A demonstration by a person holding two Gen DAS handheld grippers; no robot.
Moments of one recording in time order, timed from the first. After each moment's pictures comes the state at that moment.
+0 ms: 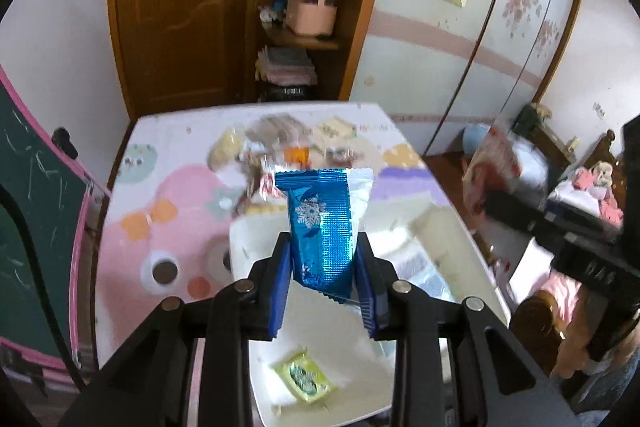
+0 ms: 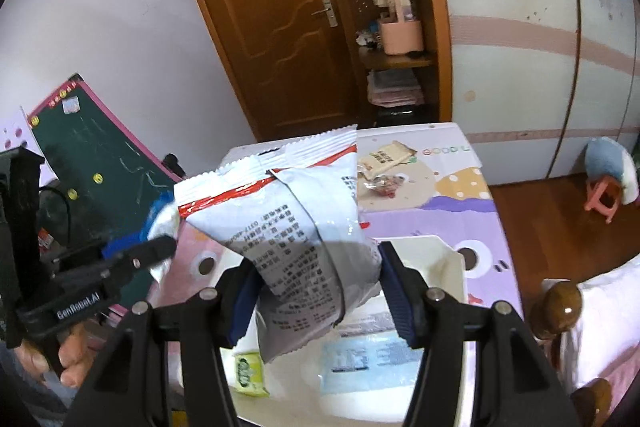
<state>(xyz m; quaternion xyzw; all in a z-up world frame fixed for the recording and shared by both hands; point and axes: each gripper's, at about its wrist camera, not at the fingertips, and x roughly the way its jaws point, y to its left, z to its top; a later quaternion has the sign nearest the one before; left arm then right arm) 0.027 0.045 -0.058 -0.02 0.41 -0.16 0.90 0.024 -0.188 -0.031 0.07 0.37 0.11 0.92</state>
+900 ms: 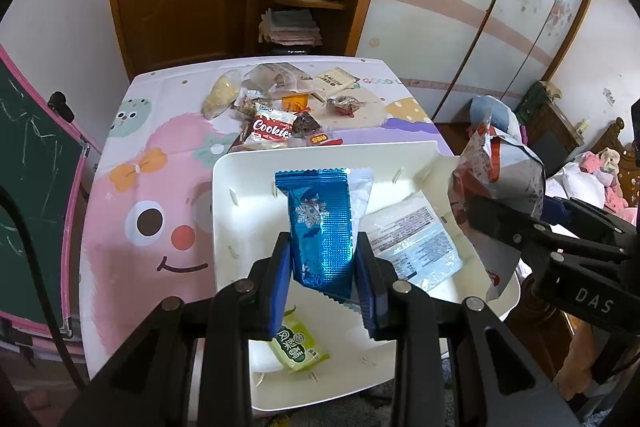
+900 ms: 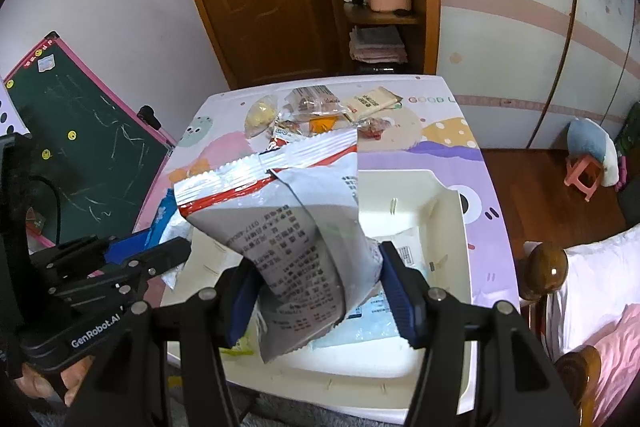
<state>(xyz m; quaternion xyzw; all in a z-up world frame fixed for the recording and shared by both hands) 0.019 0.032 -0.101 -0.02 0.47 -0.15 0.87 0.010 -0.168 -0.066 0.04 0.45 0.07 0.89</state>
